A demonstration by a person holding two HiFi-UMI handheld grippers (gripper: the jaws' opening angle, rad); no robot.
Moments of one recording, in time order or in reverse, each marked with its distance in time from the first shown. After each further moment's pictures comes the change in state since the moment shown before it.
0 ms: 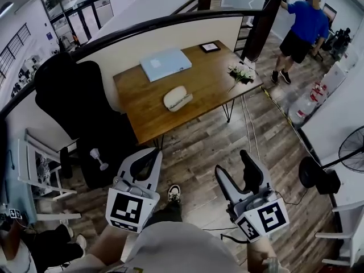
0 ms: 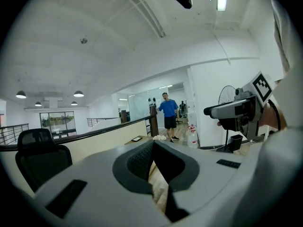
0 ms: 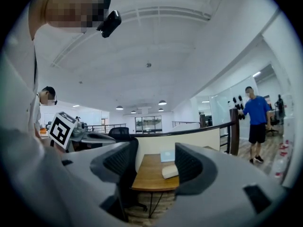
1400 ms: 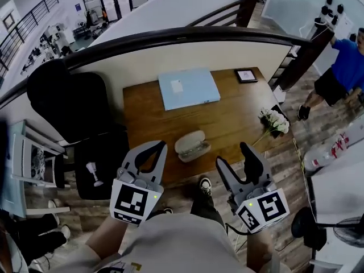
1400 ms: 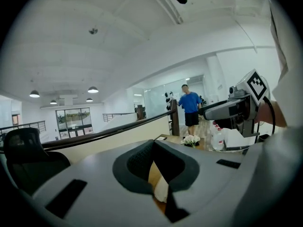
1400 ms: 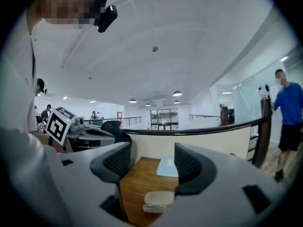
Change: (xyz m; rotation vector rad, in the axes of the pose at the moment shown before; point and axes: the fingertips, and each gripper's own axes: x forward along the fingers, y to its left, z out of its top) left arm 0.248 0.202 -0.009 -0.040 0.070 0.190; right arm 0.338 -0.143 0.006 -0.043 0.100 0.241
